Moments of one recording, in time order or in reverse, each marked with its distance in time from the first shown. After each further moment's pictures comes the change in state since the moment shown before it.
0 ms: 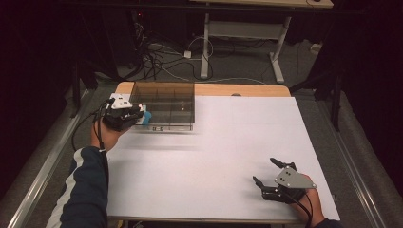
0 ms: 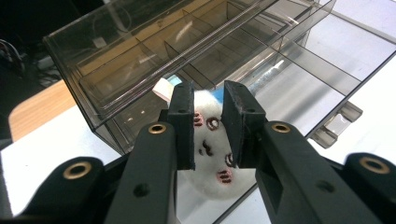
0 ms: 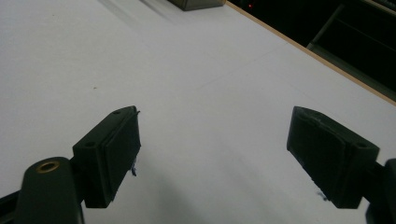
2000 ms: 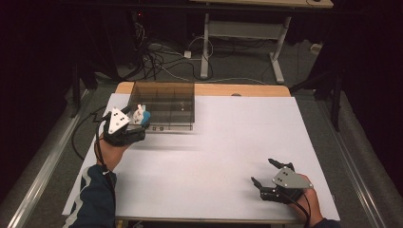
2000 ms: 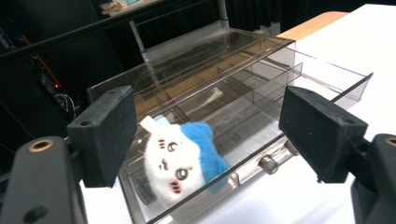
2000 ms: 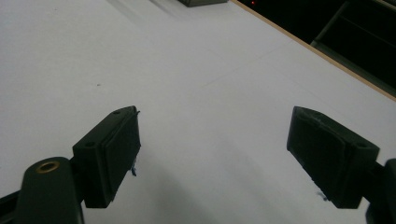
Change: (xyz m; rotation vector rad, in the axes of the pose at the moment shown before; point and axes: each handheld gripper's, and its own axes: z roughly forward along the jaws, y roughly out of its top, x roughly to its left) left arm -0.053 -0.018 -0.027 -0.284 0.154 -0.021; right arm 0.003 0.000 0.004 0.012 0.007 -0.008
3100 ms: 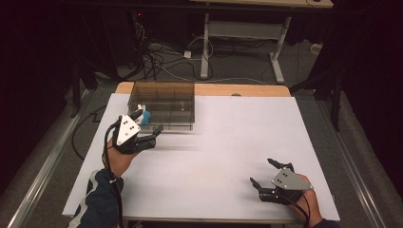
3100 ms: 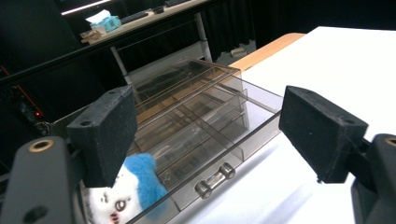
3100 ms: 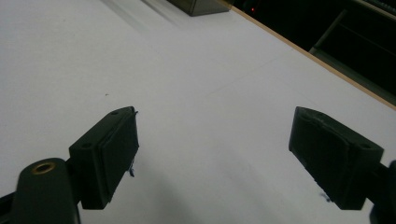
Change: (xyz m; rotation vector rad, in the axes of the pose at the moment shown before) left arm -0.036 0.012 -0.010 -0.087 -0.066 0.062; right arm 0.004 0.005 -0.003 -0.022 0.001 -0.005
